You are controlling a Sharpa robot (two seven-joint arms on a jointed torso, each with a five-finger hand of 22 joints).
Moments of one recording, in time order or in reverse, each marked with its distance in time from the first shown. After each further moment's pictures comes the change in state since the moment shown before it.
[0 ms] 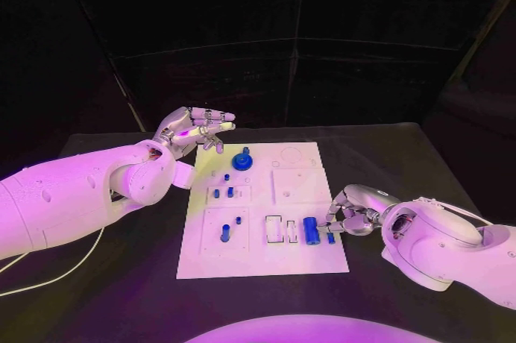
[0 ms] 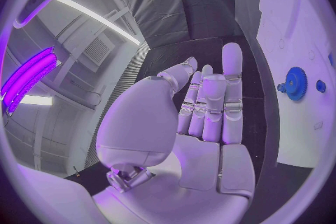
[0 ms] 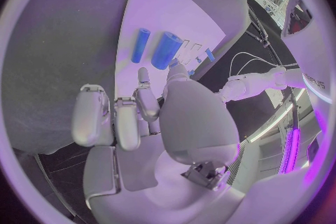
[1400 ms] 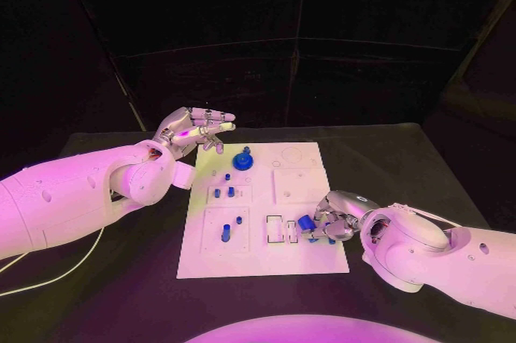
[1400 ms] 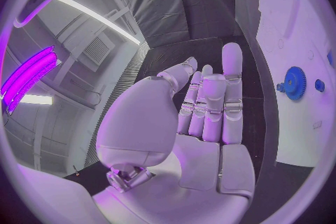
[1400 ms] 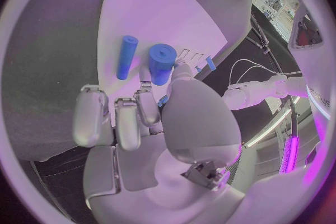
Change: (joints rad) left arm 0.000 -0.001 -0.001 -0.001 0.000 0.006 -0.001; left_hand 0.000 0.000 0.000 0.000 0.000 0.000 0.000 0.000 0.000 0.000 0.000 0.000 0.000 0.000 0.000 0.000 -0.001 0.000 0.000 0.000 -0.004 -0.001; right arm -0.052 0.114 0.008 -0.074 -0.048 -0.014 -0.016; right_hand 0.003 0.010 0.004 -0.004 0.029 -0.009 -0.009 0.051 0.017 0.022 -0.004 0.052 0.097 0.000 0.000 0.015 0.000 0.000 0.002 0.003 0.010 0.016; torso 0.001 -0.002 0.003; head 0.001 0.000
